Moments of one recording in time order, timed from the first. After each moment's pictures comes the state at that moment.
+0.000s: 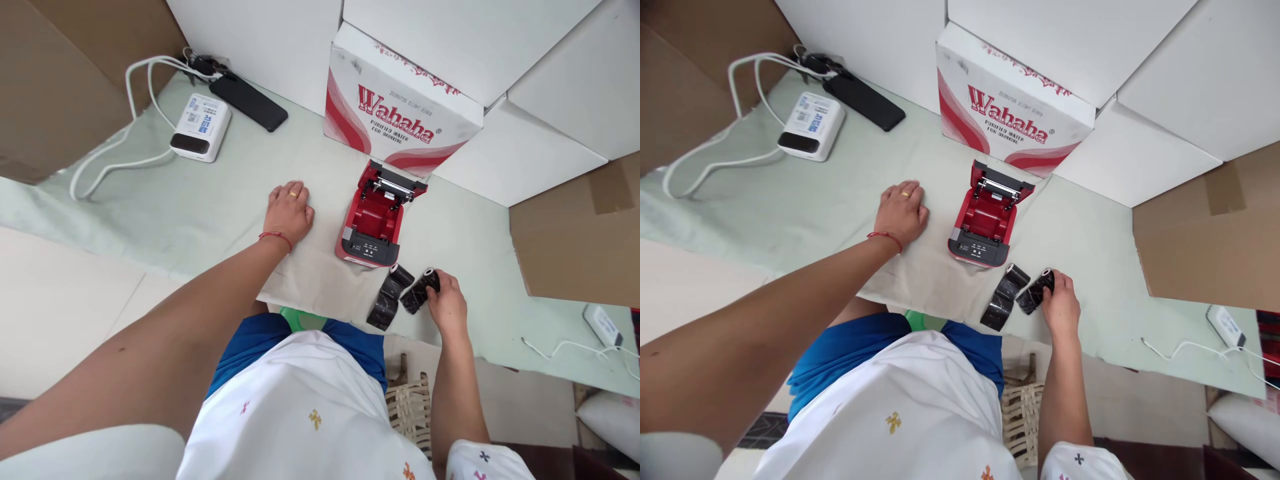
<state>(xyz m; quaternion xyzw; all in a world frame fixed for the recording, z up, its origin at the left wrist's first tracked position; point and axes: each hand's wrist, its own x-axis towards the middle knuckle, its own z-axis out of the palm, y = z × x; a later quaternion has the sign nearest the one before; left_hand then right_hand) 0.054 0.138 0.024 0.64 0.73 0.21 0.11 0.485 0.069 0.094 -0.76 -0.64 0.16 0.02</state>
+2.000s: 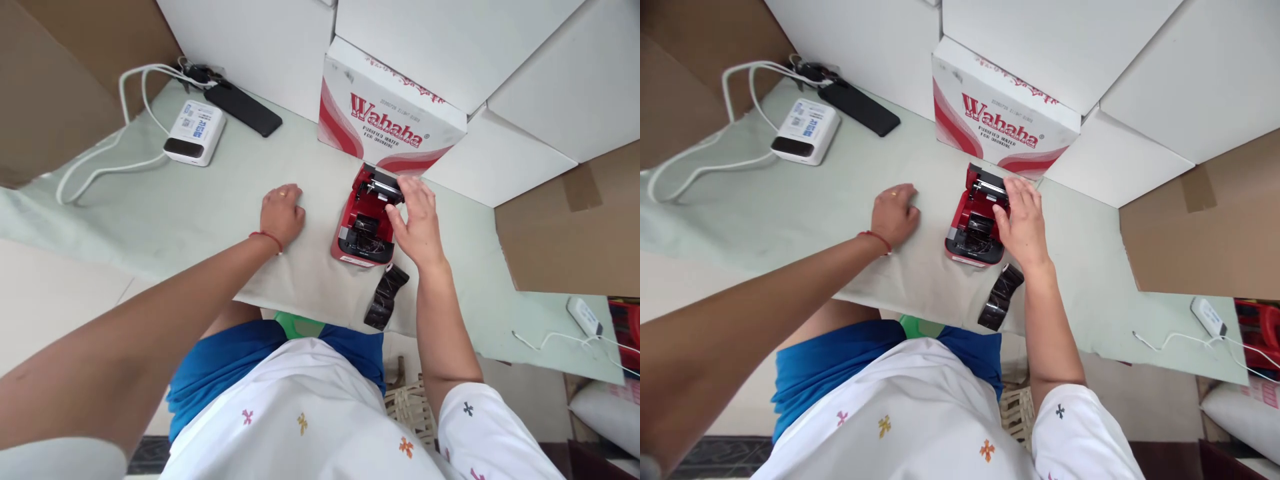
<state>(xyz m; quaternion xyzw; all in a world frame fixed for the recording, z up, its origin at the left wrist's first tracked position) 0.046 0.142 0.031 0.61 0.73 0.27 0.16 0.359 0.188 0.154 -0.44 -0.87 0.04 0.23</state>
